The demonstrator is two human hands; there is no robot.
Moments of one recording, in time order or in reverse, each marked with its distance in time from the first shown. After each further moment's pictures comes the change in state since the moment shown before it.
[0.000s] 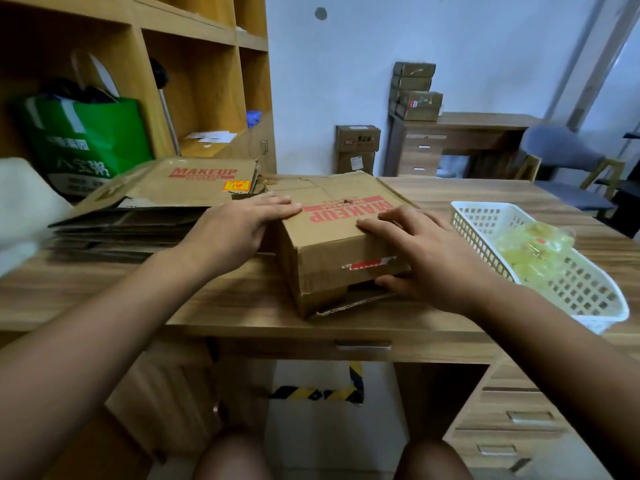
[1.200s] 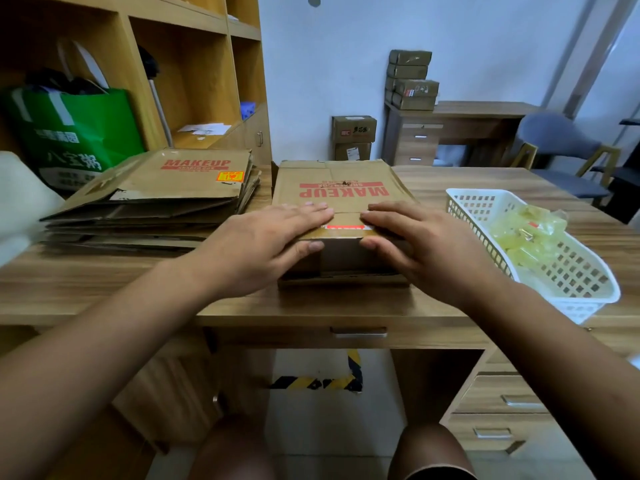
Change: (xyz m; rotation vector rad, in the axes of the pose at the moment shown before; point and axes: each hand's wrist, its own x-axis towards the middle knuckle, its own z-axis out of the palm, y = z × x) left_hand -0.022 0.051 -0.006 0.045 -0.142 0.203; right_hand -0.009 -0.016 -0.005 0.121 0.249 0.016
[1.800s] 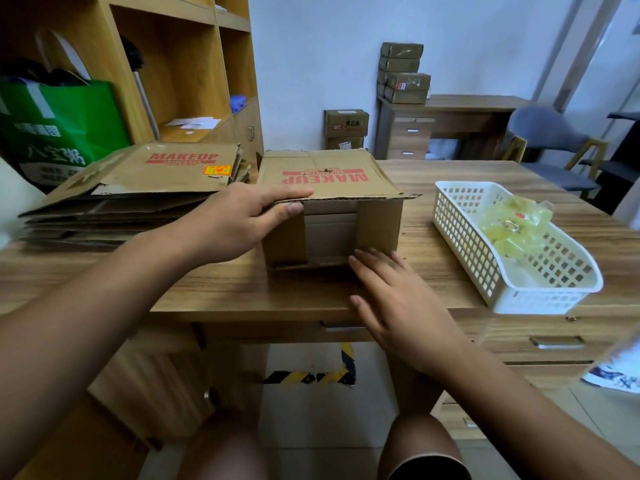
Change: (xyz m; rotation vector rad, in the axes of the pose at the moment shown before) left_hand 0.018 -0.002 -0.015 -0.364 -0.058 -0.255; right_hand -0.062 -0.022 0.051 -0.056 -0.222 0.131
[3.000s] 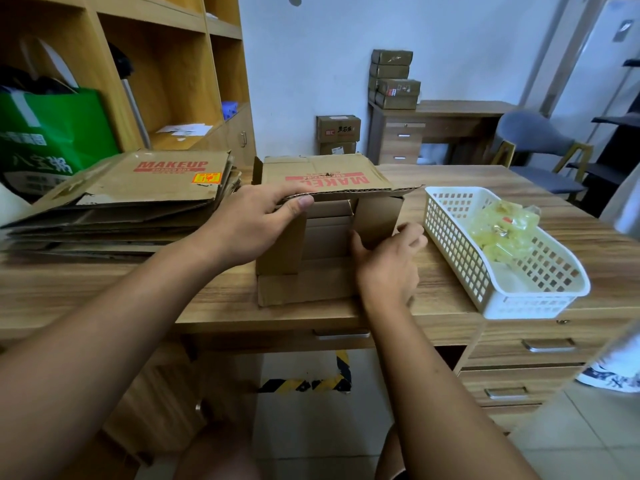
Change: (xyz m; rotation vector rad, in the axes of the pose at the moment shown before) left_hand 0.024 0.008 0.023 -0.066 0.148 -0.009; right_hand 0.081 -0.008 0.019 0.428 0.415 1.029
